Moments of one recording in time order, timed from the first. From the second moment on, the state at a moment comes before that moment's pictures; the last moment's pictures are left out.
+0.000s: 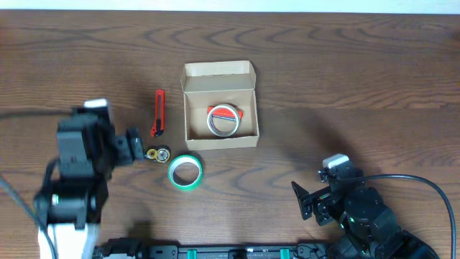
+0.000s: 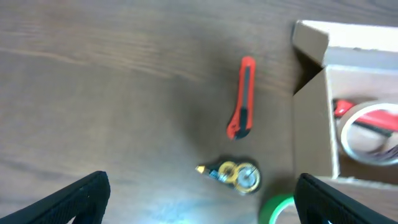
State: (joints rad) left arm 0.00 0.90 0.97 -0.80 -0.03 -0.04; right arm 0.69 0.41 0.69 -0.94 0.21 0.22
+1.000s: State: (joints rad) left arm -0.01 1.91 1.50 -0.86 0.07 -0.02; right arm 0.69 0.41 0.69 -0.94 0.21 0.22
